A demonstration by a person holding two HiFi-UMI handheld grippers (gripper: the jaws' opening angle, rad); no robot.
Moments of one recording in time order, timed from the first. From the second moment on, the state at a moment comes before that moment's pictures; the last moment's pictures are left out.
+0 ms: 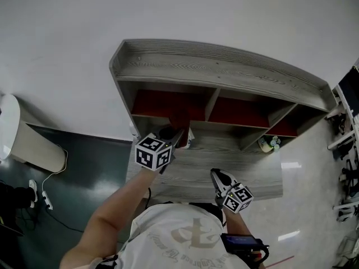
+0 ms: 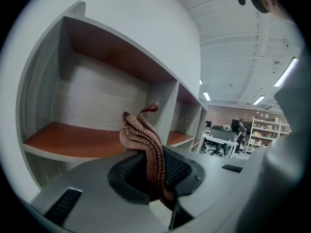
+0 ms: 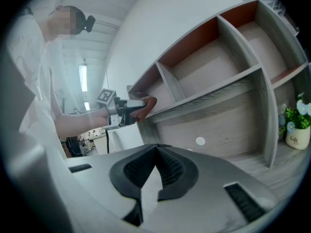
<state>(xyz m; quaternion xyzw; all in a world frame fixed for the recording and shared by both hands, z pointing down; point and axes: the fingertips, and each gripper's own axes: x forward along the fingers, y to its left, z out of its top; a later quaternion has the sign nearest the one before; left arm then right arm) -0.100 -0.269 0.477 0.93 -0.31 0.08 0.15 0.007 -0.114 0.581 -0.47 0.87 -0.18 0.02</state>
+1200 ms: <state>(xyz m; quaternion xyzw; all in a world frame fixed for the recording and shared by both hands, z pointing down) 0.000 -0.369 0.496 0.90 -0.32 0.29 0.12 0.036 -0.125 0.599 -0.47 0.85 -0.22 0.03</state>
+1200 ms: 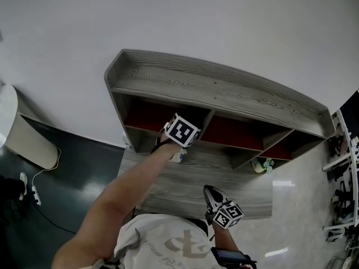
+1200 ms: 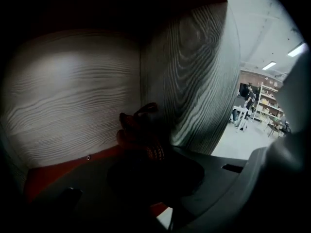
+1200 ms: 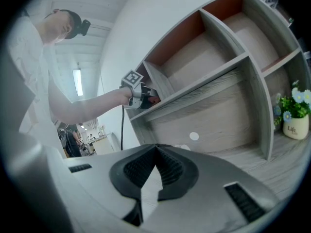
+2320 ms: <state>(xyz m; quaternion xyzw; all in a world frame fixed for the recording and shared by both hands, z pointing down) -0.125 -0.398 0.498 0.85 -0.42 0.30 0.12 0.010 -0.127 0.604 -0.44 0.87 -0.23 0.01</state>
